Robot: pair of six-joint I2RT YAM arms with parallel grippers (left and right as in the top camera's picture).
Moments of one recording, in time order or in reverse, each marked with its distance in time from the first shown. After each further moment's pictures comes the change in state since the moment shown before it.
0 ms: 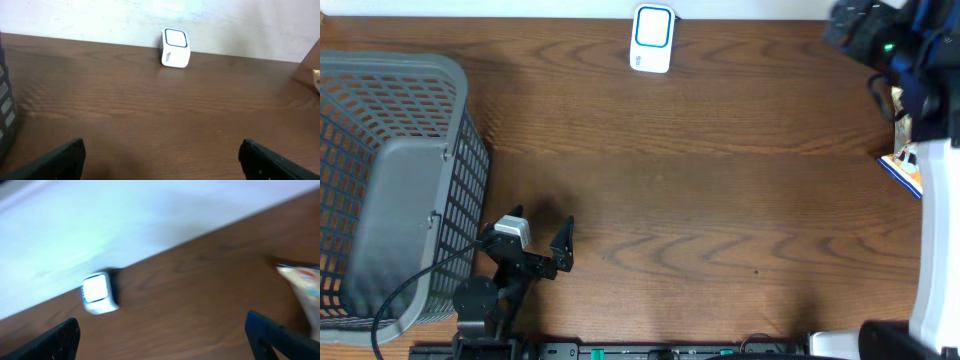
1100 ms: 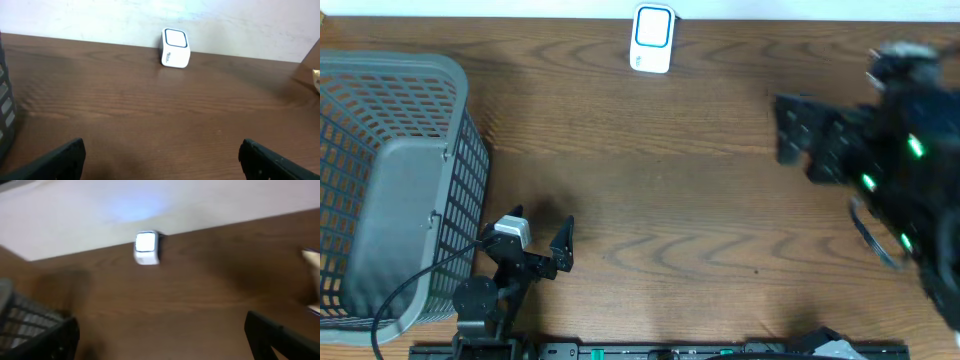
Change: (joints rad) left arm 0.000 0.000 0.000 0.000 0.000 0.000; right arm 0.430 -0.379 -0.027 -0.317 0.212 0.059
